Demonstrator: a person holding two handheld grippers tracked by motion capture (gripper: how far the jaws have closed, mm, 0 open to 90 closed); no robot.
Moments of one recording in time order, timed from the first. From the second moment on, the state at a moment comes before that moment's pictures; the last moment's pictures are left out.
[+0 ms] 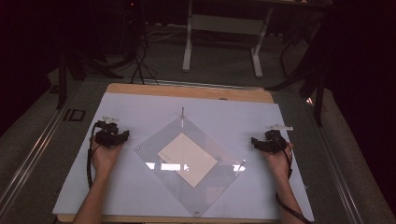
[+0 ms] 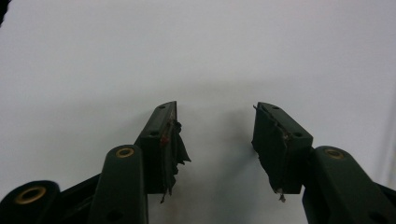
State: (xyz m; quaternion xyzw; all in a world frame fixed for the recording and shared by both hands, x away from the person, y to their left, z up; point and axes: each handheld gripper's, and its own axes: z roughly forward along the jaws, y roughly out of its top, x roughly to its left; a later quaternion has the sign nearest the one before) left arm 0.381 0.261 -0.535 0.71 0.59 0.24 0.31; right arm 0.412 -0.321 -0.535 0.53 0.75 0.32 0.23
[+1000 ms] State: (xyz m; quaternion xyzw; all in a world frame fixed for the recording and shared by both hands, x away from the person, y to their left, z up) left arm 0.404 0.222 -0.491 0.78 0.46 0.20 0.37; right arm 0.339 -0.303 -0.511 0.38 0.83 0.39 0.14
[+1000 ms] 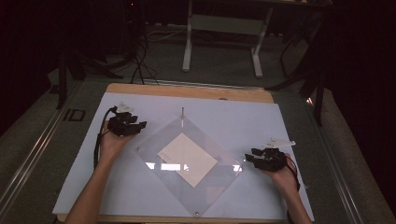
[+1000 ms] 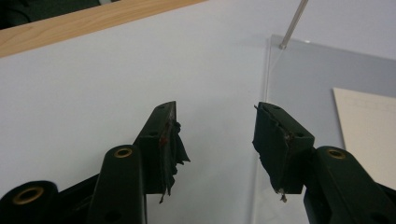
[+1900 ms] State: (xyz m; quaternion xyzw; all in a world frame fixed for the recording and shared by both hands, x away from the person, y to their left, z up) left arm 0.440 0.185 -0.500 0.79 0.44 0.16 0.39; right arm 0.317 -0.275 -0.518 0.30 0.86 0.40 0.13
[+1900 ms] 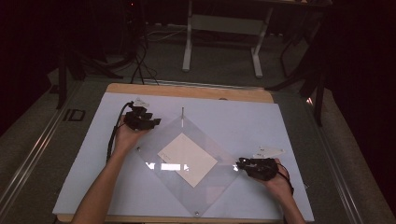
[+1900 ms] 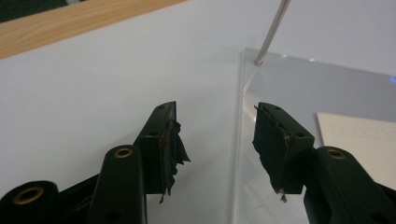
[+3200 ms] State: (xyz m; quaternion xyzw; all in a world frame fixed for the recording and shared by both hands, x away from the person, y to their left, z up) left arm 0.508 0.090 -0.525 0.83 0.39 0.13 0.39; right arm 0.311 -0.271 -0.523 0.32 0.84 0.41 0.13
